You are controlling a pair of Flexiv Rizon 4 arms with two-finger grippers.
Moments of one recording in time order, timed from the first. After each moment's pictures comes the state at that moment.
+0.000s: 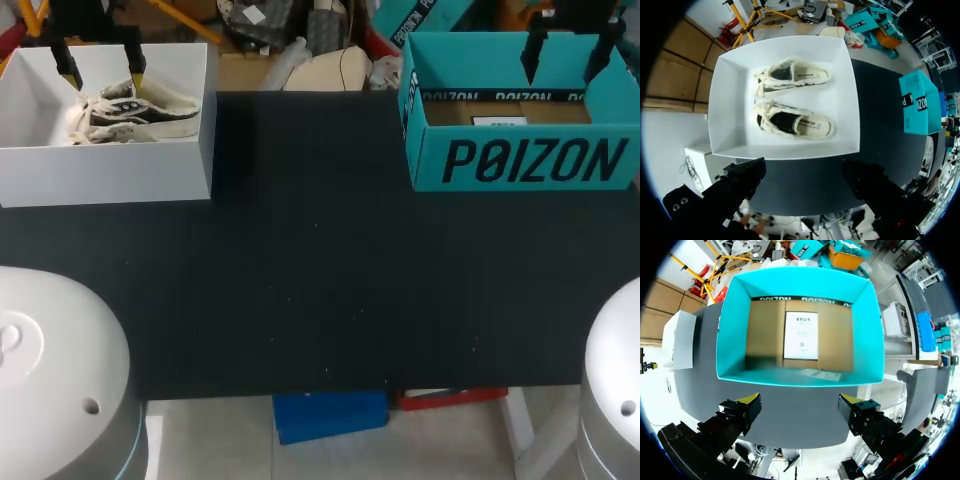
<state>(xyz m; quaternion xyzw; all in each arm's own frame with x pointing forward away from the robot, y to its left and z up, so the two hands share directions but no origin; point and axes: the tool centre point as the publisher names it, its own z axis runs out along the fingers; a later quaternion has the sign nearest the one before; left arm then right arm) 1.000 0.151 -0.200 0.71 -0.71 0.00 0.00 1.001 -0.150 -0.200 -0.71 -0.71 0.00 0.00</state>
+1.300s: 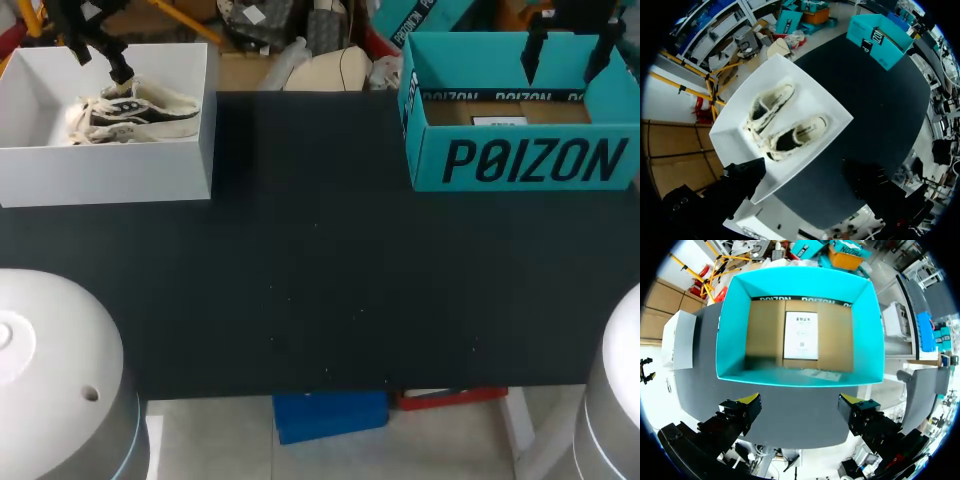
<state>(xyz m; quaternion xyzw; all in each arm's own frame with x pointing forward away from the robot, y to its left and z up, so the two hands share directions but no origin) 0.996 0.151 -0.177 0.40 -0.91 0.03 -0.08 1.001 -0.150 -0.200 -0.71 -0.71 0.00 0.00</state>
